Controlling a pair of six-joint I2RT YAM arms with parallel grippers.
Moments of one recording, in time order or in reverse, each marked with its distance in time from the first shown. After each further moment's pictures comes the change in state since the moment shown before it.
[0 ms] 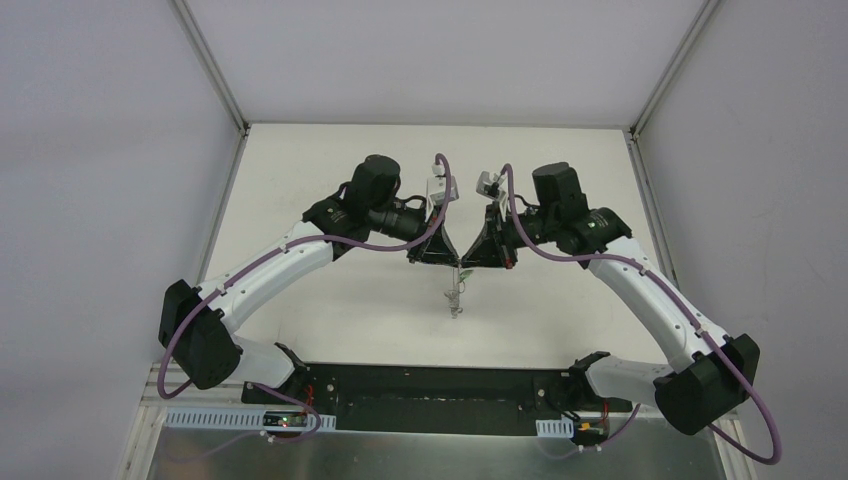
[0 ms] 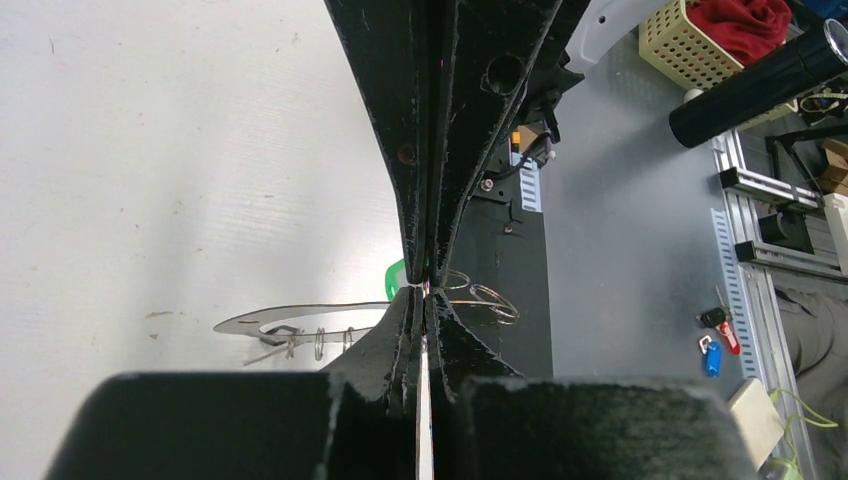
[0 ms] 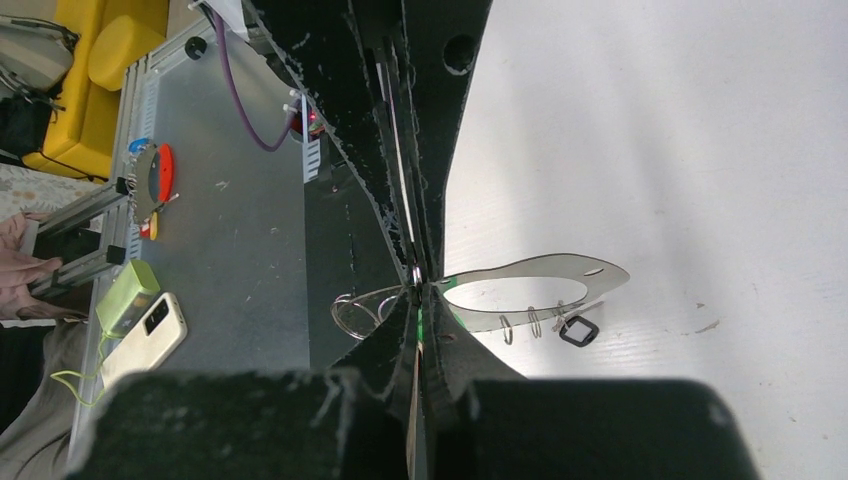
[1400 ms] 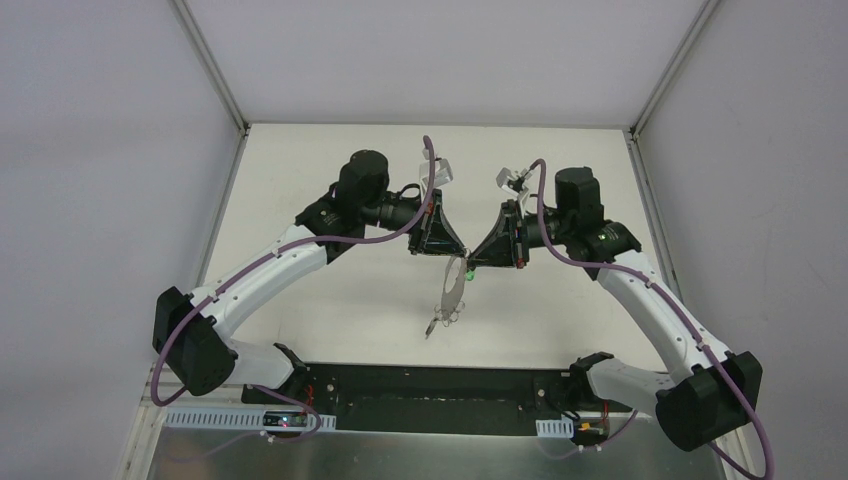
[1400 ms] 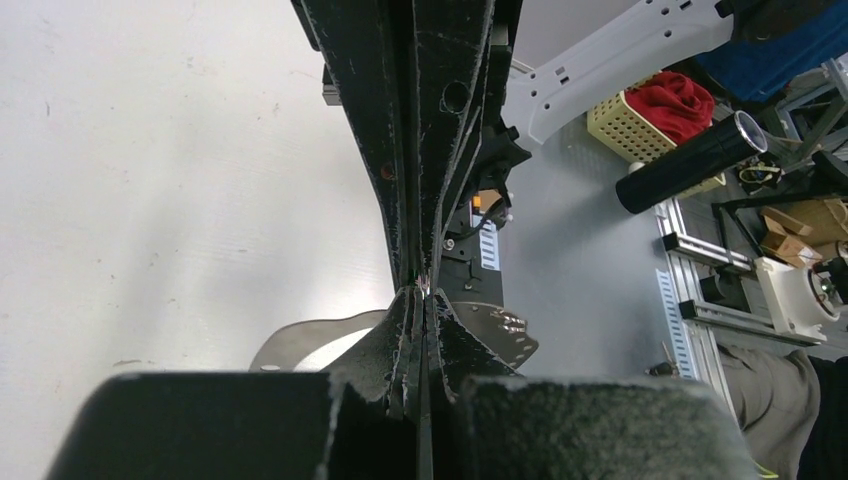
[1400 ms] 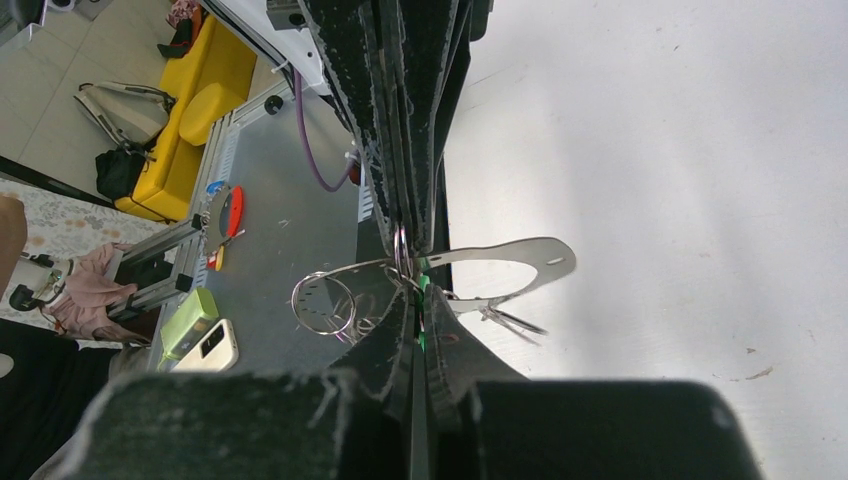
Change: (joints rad) left arm 0.010 -0.040 -0.017 0.196 0.016 -0.238; right arm -0.096 -0.076 -0.140 0.256 -0.206 0.203
